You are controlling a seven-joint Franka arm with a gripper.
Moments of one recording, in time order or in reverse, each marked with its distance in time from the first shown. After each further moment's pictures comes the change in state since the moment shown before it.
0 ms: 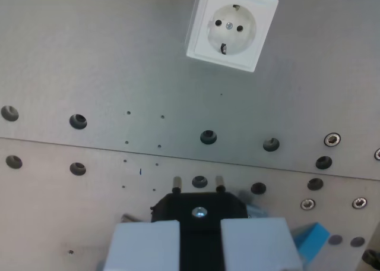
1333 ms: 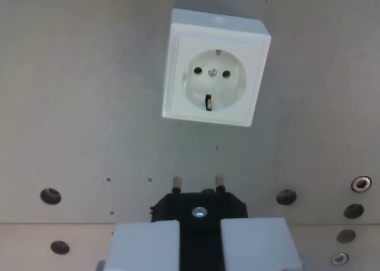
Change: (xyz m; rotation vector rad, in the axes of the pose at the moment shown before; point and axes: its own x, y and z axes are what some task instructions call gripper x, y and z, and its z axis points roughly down) arm 0.014 0.017 0.084 -0.007 0.012 0.120
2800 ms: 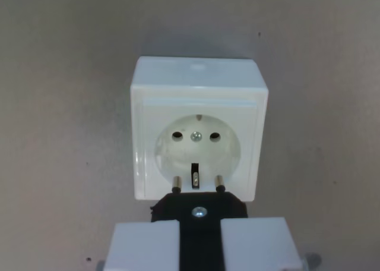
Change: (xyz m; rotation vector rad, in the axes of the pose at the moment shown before) arm 0.008 0.011 0.066 -0.008 0.021 0.088
